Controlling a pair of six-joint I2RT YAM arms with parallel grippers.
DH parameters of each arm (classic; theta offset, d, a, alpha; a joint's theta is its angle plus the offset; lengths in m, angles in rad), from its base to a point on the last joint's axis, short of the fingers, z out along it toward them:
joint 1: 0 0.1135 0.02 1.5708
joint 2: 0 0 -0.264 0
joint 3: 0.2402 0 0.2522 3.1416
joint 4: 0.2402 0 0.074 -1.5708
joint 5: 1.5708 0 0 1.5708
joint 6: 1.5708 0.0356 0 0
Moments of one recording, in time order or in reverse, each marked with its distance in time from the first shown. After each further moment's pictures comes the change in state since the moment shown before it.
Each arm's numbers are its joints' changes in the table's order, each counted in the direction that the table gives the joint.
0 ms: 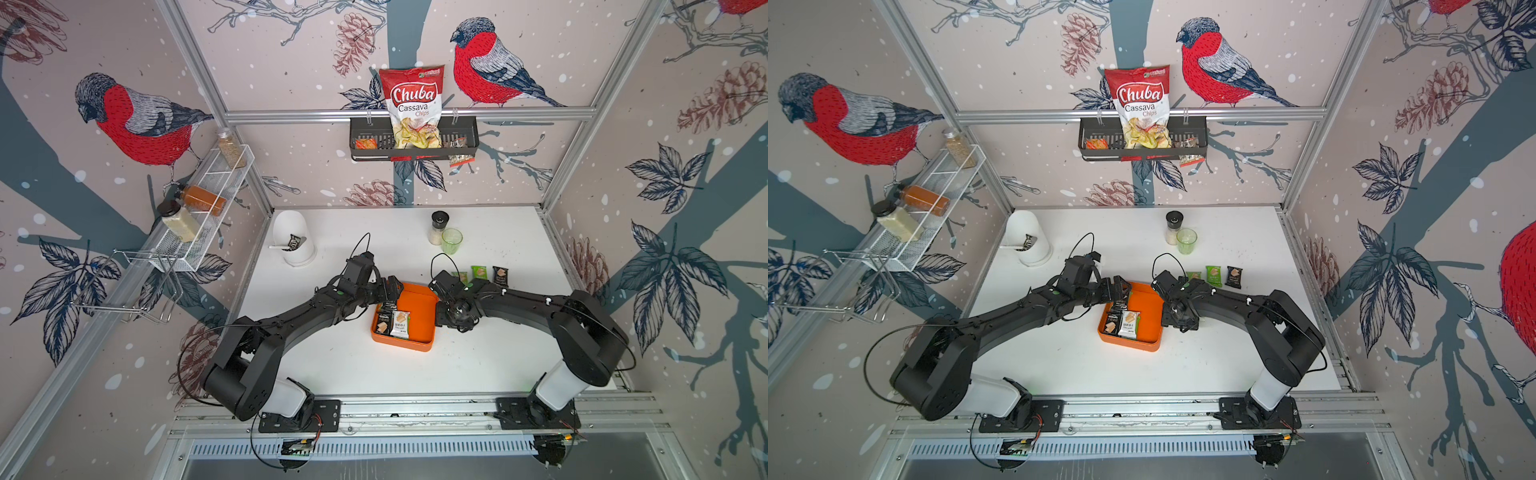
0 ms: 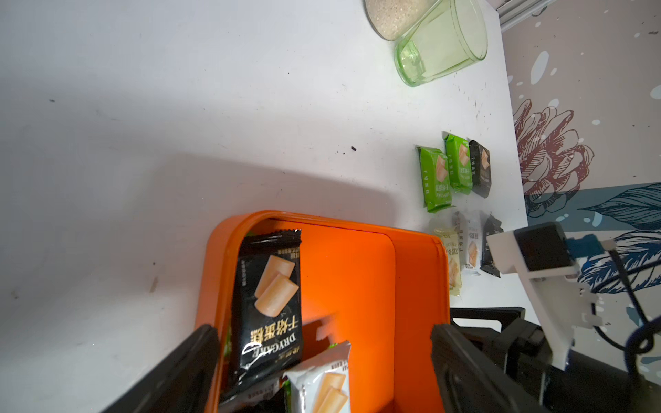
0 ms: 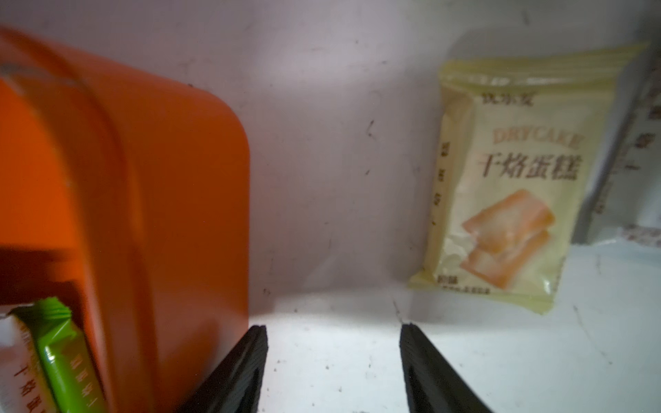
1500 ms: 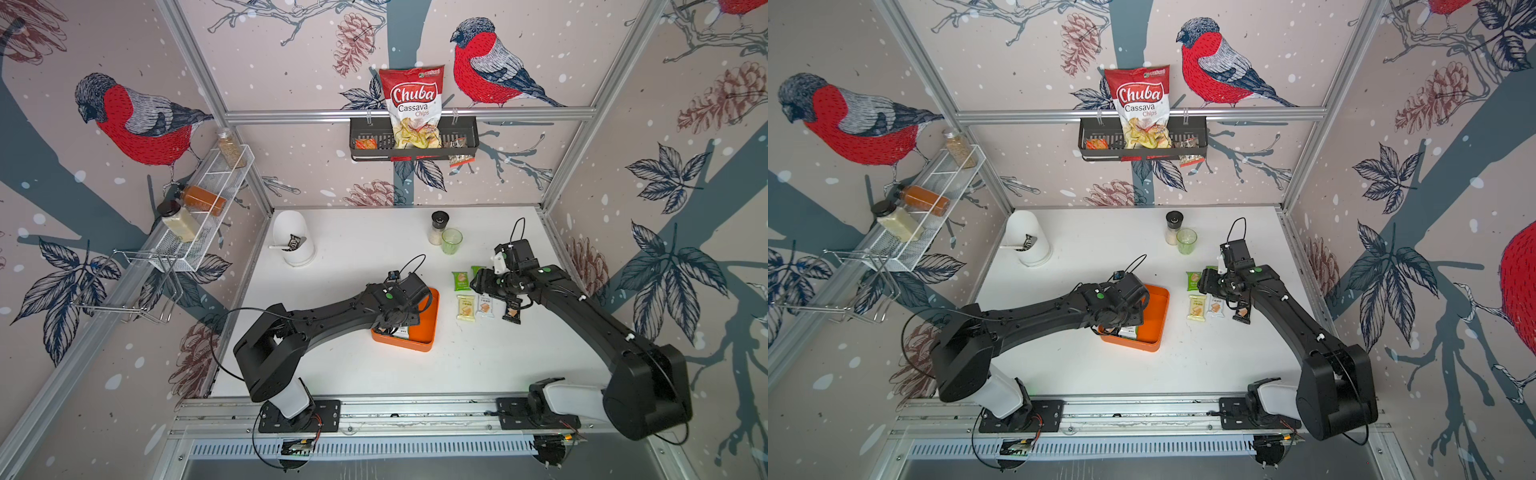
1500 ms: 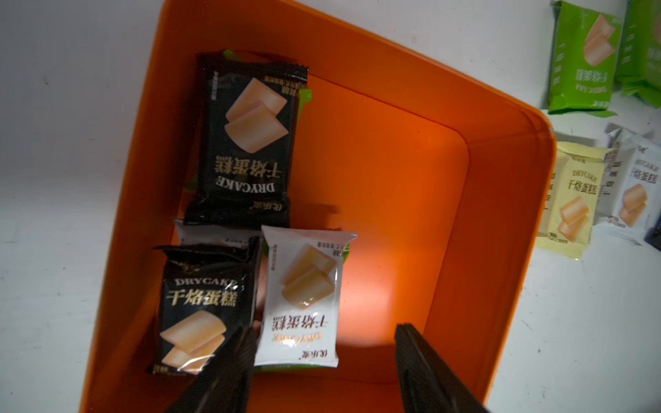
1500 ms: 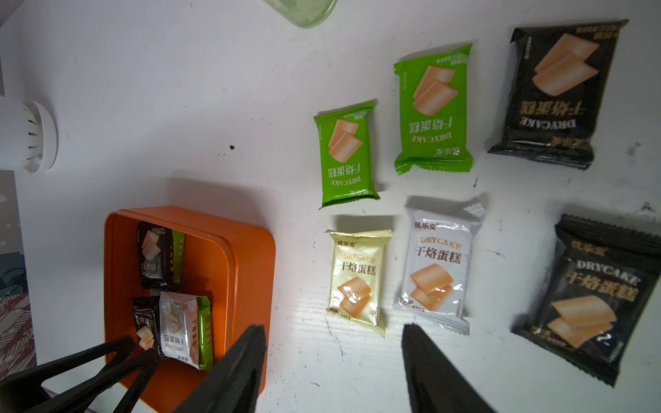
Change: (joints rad) left arm -0.412 -0.192 0.340 0.599 -0.451 -0.291; right arm -0.516 0.362 -0.031 -0.010 -0.317 -0.399
